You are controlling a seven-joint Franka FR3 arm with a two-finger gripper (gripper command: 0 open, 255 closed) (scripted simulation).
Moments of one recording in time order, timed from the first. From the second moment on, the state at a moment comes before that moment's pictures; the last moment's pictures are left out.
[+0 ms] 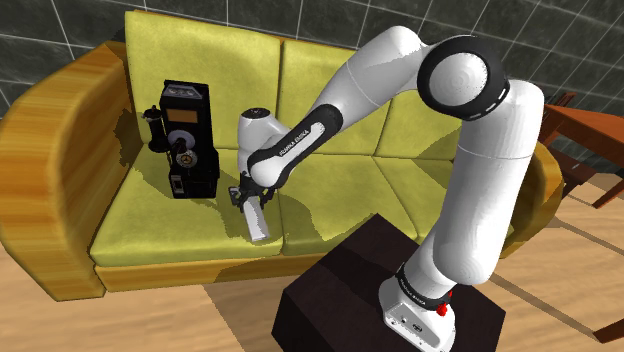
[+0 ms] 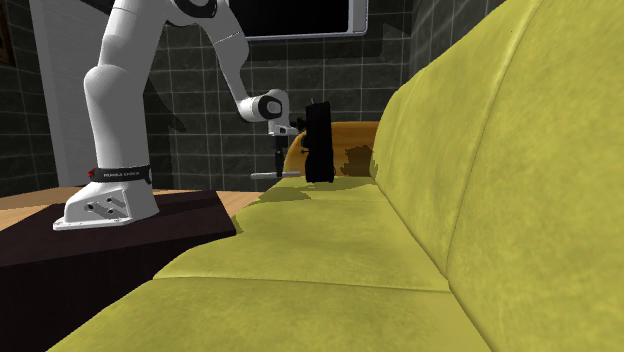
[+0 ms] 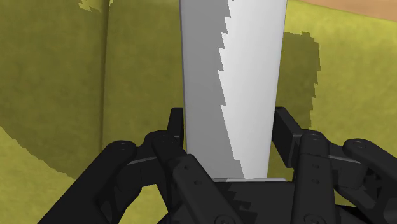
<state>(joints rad) 0.14 0.34 0.20 -2.24 -0.15 2.55 0.84</state>
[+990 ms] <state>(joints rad) 0.15 0.40 0.18 -2.23 -0.17 2.60 0.86</state>
